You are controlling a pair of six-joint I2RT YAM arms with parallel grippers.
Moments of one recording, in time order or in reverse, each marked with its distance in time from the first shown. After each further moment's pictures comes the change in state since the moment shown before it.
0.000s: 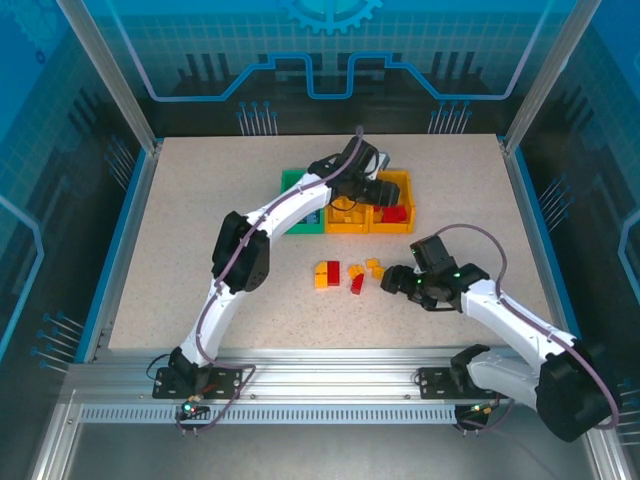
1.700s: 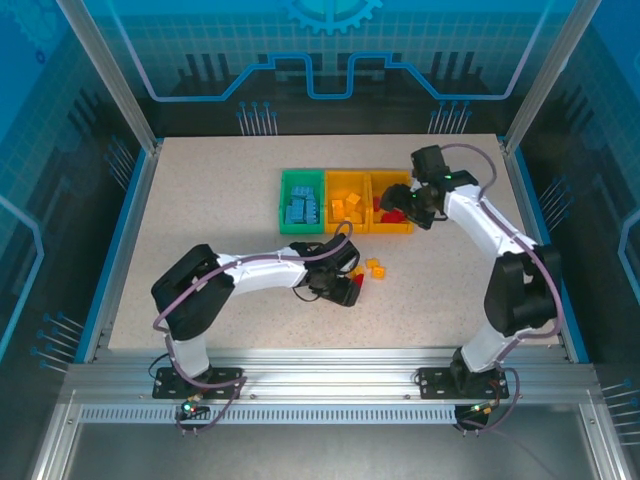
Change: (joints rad) left arm -0.241 -0.538 -1.070 0.121 -0.167 -0.087; right arm -0.251 0.552 0.755 -0.197 -0.037 -0.159
